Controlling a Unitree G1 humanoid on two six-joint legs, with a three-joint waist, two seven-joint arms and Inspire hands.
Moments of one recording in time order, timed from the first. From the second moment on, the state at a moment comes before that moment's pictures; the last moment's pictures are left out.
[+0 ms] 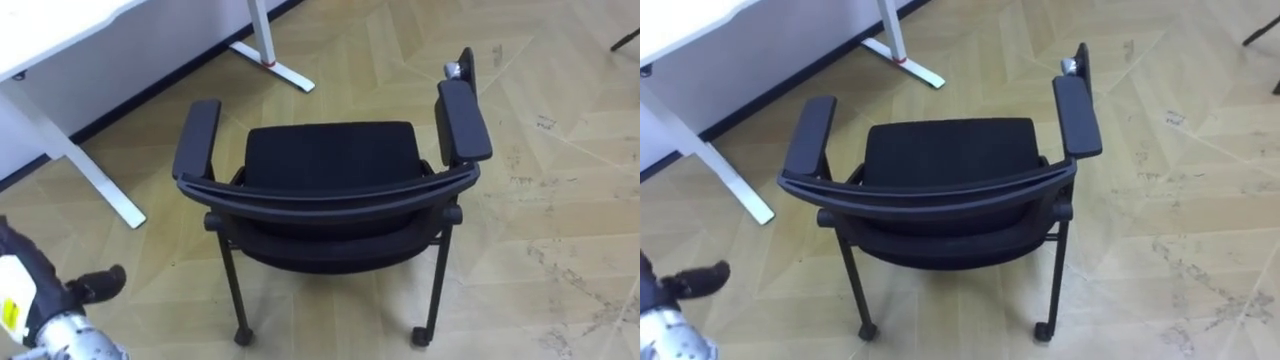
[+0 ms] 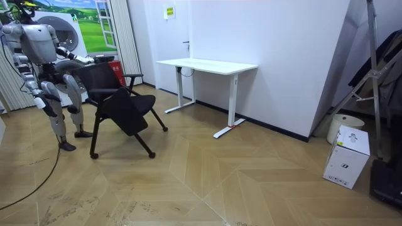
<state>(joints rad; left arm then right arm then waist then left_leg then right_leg) 0.02 0.22 0.26 0.61 0.42 -0.18 0.70 0.06 -0.20 -0.17 1.25 0.16 -0.07 0.08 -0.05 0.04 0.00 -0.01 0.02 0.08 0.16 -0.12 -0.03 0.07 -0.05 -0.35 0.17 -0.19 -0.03</state>
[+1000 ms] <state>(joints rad) 0.01 0.23 0.11 0.41 0.86 -0.12 0.57 0.06 -0.21 -0.14 1.24 0.15 -0.07 0.13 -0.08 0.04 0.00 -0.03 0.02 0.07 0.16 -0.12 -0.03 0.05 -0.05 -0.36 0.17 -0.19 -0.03</state>
